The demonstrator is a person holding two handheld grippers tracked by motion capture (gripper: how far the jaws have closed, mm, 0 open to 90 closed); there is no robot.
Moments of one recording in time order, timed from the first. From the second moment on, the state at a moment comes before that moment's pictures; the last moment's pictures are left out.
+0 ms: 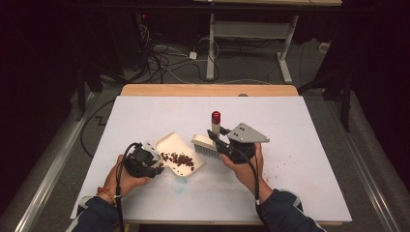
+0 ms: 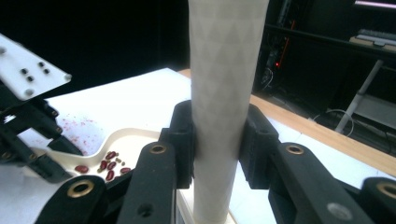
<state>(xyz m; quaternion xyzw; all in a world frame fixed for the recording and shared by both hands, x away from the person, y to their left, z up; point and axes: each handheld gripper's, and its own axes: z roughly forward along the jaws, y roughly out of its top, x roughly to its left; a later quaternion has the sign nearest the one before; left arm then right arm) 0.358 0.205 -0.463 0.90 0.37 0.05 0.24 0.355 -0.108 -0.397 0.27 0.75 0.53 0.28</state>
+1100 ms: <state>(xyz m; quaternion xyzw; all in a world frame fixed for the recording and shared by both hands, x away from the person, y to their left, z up) 0.379 0.255 -0.466 0.88 0.40 0.07 0.24 0.338 -0.111 -0.385 0.25 0.75 0.56 0.25</state>
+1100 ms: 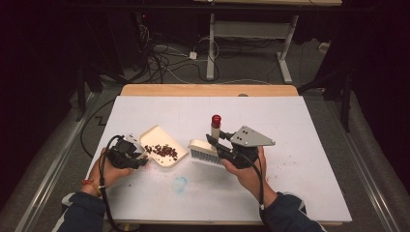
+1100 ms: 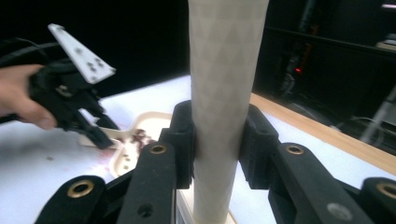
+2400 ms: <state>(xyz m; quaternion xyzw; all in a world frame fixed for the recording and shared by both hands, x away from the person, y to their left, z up) 0.384 0.306 -0.473 0.86 0.44 0.06 0.24 0.327 0.059 -0.408 0.14 0.78 0.60 0.09</state>
